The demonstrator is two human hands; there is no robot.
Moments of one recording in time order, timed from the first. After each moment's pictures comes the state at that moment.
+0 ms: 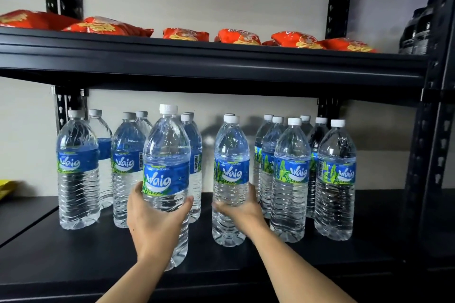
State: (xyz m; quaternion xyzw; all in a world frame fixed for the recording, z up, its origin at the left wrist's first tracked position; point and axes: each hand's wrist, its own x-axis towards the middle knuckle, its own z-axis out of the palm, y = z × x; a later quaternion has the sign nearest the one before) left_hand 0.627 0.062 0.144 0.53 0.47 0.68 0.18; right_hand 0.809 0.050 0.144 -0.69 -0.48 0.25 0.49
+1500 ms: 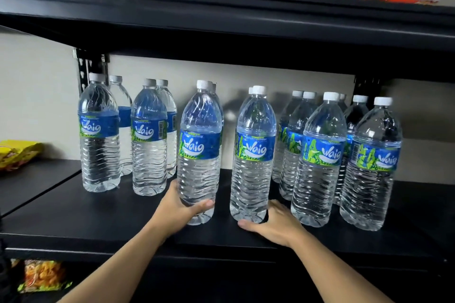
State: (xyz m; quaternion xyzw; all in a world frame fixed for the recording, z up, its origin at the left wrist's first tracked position) left_hand 0.604 0.129 0.079 0.67 0.46 0.44 0.39; right_hand 0.859 0.067 0.069 -0.77 -0.60 0.08 0.17
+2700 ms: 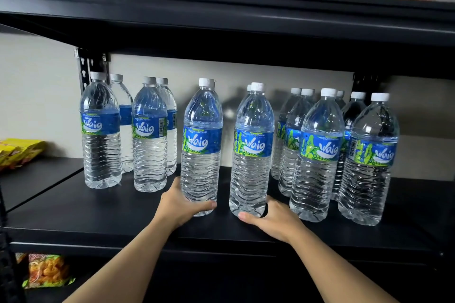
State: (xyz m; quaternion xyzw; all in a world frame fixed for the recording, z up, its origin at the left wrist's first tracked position) left_hand 0.614 0.127 0.083 0.67 0.52 0.43 0.32; right_hand 0.849 0.047 0.082 -0.75 -0.60 0.11 0.26
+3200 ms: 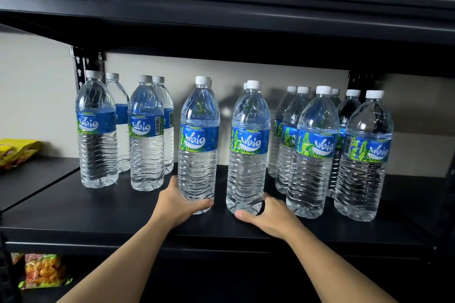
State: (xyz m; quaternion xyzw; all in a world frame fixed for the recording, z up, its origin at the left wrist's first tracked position) left_hand 0.618 0.122 0.084 0.67 0.53 0.42 0.30; right_hand 0.845 0.041 0.086 -0.76 -0.60 0.09 0.25
